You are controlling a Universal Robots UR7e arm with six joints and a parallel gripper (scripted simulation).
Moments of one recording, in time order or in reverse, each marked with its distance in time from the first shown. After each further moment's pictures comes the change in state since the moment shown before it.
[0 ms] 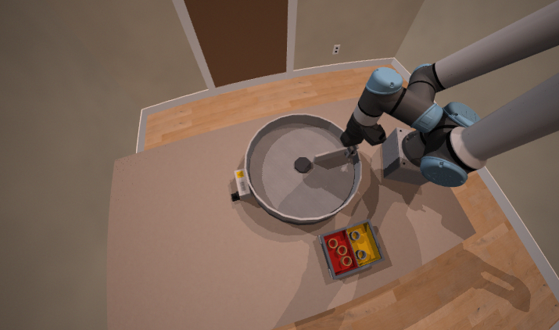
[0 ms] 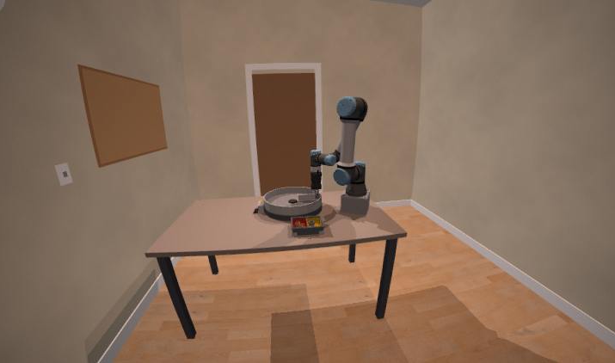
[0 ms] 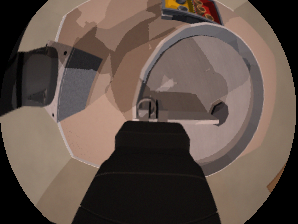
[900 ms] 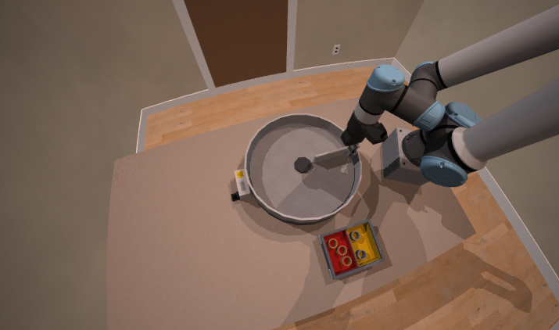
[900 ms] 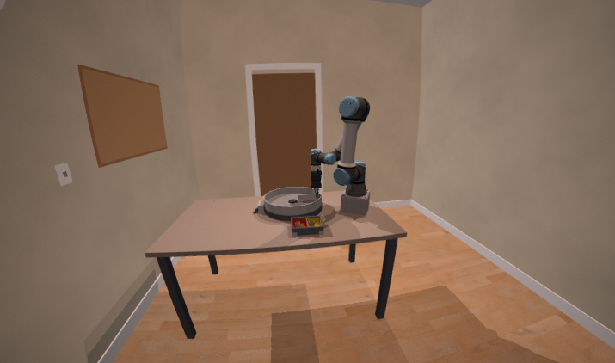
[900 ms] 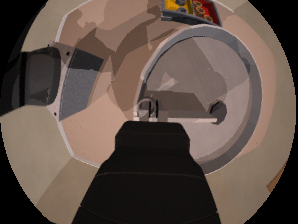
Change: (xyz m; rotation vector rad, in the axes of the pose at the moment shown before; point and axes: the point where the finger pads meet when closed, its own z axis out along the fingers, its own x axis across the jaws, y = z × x) arm 0.000 0.000 -0.008 0.000 0.000 0.000
